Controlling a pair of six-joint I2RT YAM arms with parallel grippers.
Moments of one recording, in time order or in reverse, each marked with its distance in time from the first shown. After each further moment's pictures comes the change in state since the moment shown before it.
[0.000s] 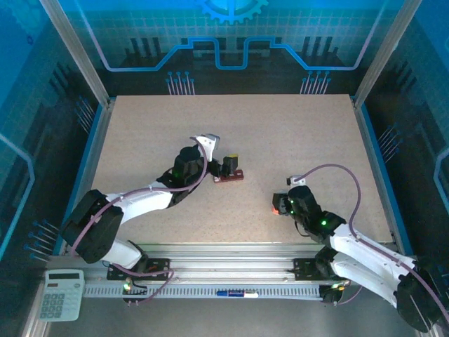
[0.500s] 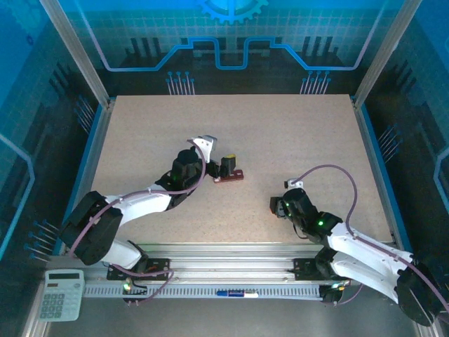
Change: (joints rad) left arm 0.000 -0.014 -0.043 0.048 -0.038 -0.008; right arm 0.051 0.035 0.000 -0.039 0.047 0.038
